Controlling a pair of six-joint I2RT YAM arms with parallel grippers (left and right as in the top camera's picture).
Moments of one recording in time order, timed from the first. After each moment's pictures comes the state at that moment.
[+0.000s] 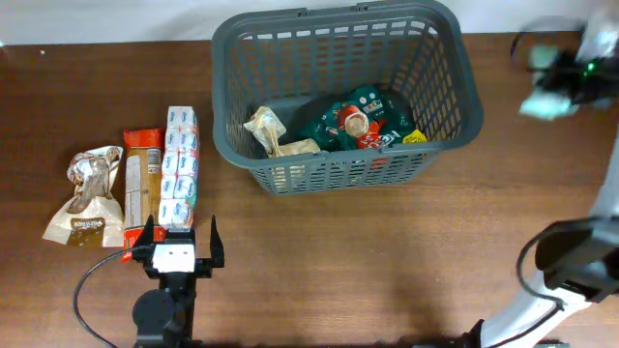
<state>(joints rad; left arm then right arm) -0.02 0.01 0.05 -0.16 -0.06 0.13 -0.36 2.00 2.34 -1.38 -0.30 -0.05</state>
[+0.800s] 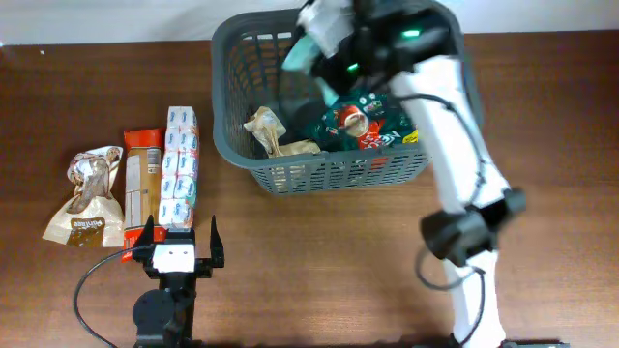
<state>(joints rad) -0.02 0.01 0.05 -0.16 -0.06 0.13 0.42 2.29 2.62 -1.28 -0.29 -0.45</state>
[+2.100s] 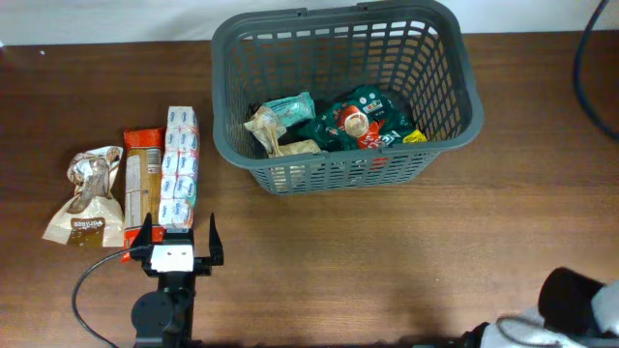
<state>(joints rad) -0.02 0.01 0.05 -0.12 -0.06 0.13 -0.45 1.76 2.65 -1.36 -0.25 -0.07</state>
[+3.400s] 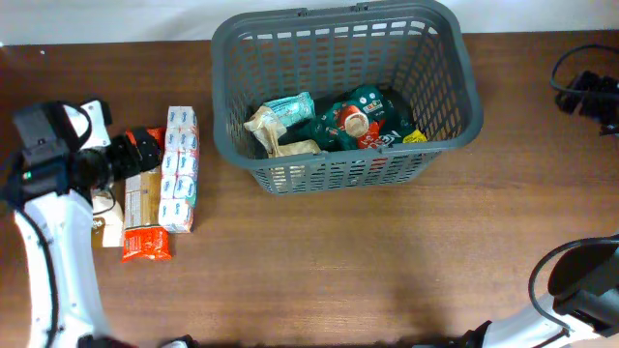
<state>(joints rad) 0.37 1.45 1.30 -0.87 0.28 0.00 -0.55 1.86 1.94 -1.18 -0.26 -0.03</state>
